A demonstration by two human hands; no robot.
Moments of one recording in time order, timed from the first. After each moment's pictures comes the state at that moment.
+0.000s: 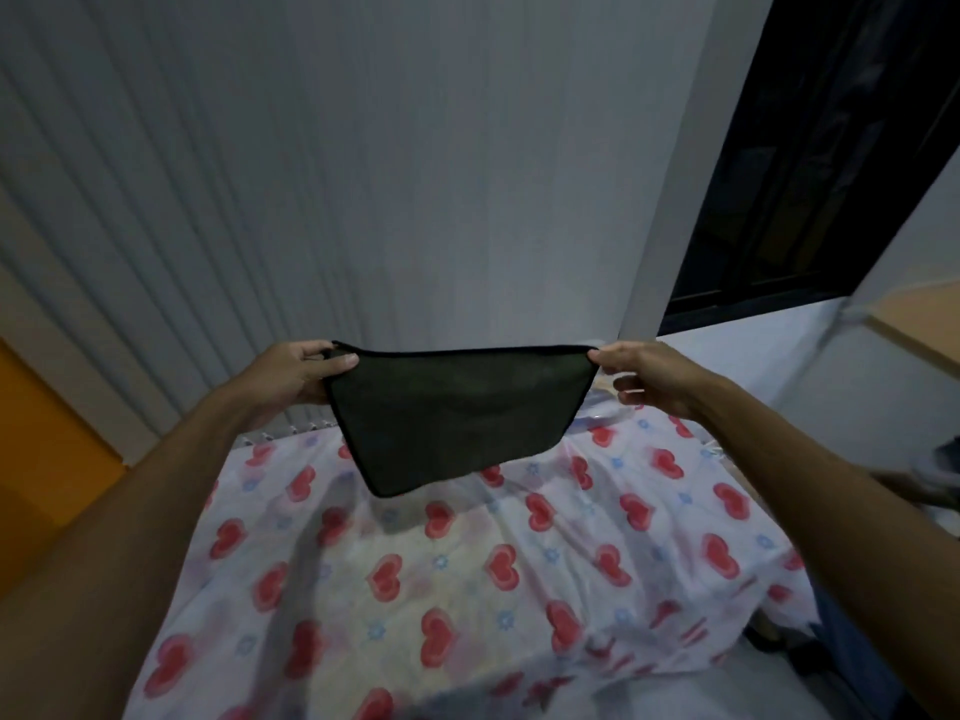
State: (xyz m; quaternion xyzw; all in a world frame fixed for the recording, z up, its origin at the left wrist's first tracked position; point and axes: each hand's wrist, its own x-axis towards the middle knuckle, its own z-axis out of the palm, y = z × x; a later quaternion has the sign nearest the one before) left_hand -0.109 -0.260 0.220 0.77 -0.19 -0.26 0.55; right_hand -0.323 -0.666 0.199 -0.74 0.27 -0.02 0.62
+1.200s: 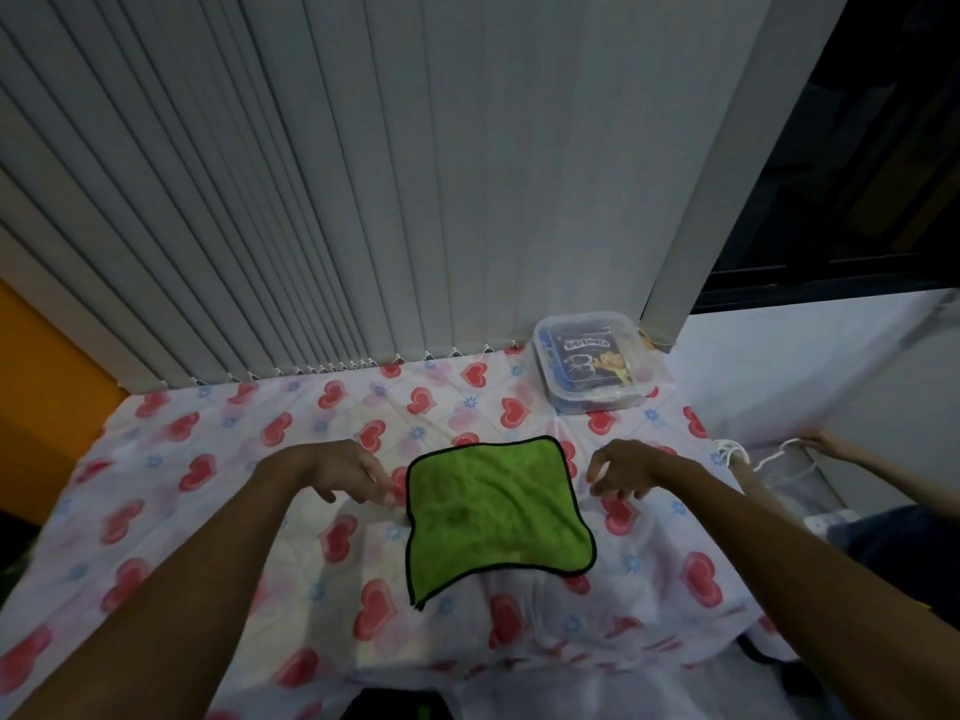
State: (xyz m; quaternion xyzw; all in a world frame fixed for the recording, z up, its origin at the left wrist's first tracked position) left_hand -0.170 -0.345 0.075 0.86 -0.15 -0.46 0.14; right_hand -0.313 -0.750 0.024 -0.90 0.16 0.32 0.24
